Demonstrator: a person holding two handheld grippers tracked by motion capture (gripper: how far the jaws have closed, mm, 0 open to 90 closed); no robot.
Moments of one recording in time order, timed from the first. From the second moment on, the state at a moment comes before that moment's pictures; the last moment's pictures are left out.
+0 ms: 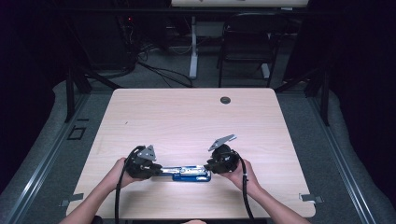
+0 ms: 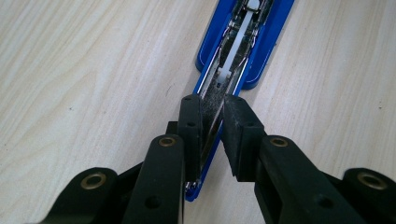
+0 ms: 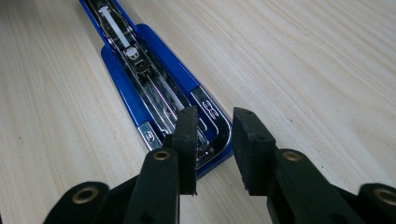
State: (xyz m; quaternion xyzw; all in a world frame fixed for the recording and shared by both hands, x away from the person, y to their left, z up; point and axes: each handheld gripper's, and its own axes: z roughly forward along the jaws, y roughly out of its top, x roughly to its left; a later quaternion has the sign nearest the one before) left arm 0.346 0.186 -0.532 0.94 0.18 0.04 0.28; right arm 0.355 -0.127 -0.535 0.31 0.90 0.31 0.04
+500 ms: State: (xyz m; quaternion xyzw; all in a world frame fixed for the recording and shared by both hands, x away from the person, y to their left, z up) left arm 0.347 0.186 -0.532 0.94 0.19 0.05 0.28; right arm 0.361 -0.141 -0.523 0.32 0.89 0.31 0.05
